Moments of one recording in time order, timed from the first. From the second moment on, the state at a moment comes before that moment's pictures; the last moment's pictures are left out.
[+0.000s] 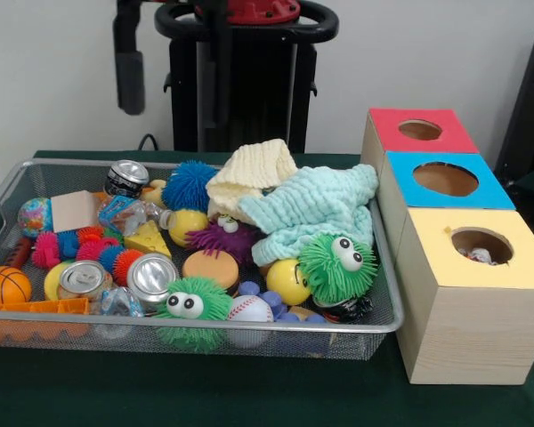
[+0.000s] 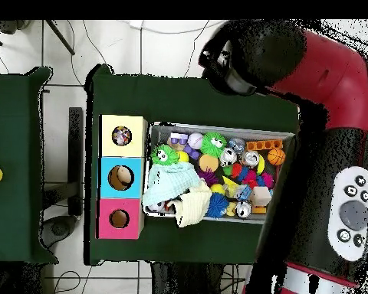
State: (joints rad) arm -0.29 -0.56 -0.06 0.84 0.09 1.09 1.85
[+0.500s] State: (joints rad) arm -0.28 -0.71 -0.03 1.09 0.05 0.97 1.85
